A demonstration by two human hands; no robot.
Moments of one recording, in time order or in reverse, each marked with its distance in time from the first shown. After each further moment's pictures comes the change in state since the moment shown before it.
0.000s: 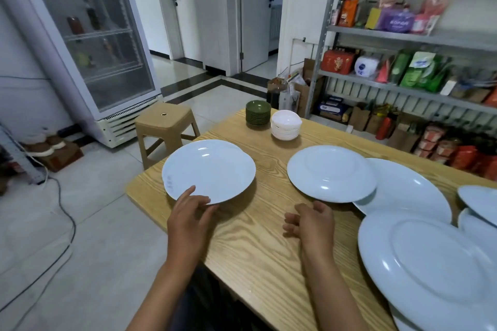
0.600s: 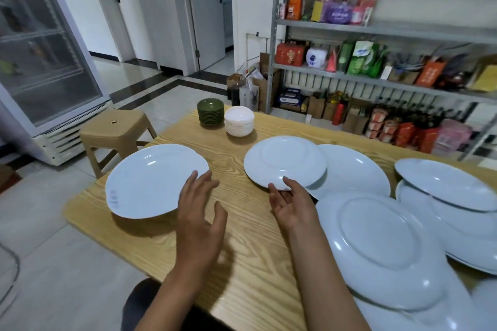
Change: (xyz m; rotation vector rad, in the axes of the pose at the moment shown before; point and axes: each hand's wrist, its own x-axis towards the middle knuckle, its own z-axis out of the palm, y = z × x) left_hand -0.019 0.095 0.049 -0.168 -0.069 0.219; right_hand 0.034 -0.041 -0.035 0.601 -0.094 0.272
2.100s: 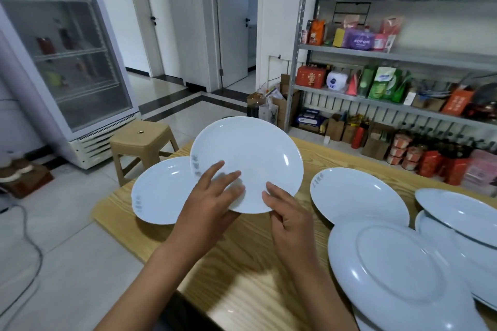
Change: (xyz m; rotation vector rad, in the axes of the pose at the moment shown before) left_hand 0.053 -0.004 -0.031 0.426 -0.280 0.484; right_hand -0.042 0.023 0.000 -1.065 -0.397 -1.212
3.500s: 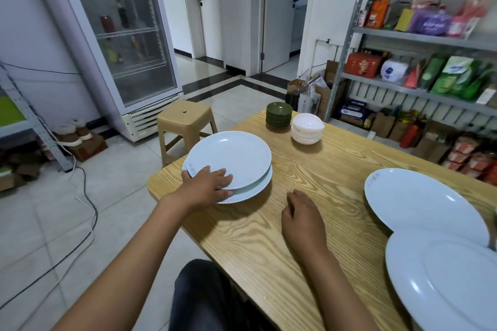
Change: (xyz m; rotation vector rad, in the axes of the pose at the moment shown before) left_hand -0.040 -0.138 0.002 0.001 -0.737 -0.589; right_hand -0.002 0.039 0.082 -0.475 -0.370 0.266
